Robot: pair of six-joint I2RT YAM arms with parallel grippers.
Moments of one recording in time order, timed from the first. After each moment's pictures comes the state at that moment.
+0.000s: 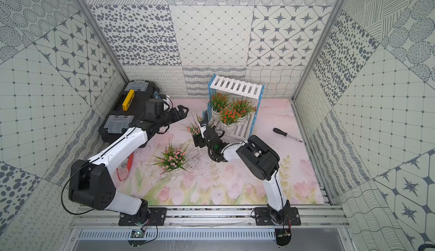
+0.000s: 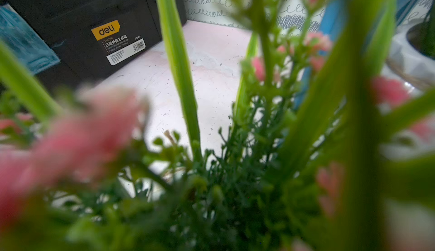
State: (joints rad) left arm -0.28 1.49 1.16 -0.21 0.18 -0.58; right arm 0.81 2.05 1.07 0.60 0.18 0.17
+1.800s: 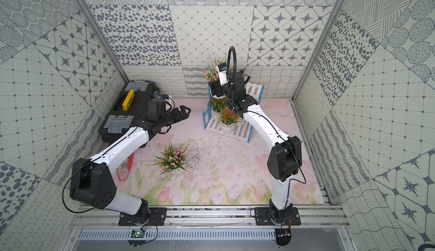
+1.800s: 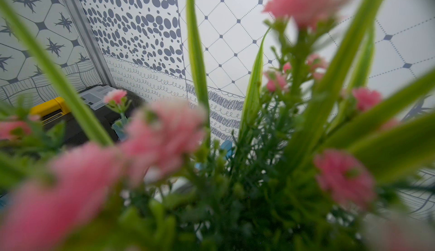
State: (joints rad) left arm -0.30 1.50 1.17 -0.21 0.19 -0.57; right arm 0.48 1.89 1.85 -0.10 -0.03 -0.04
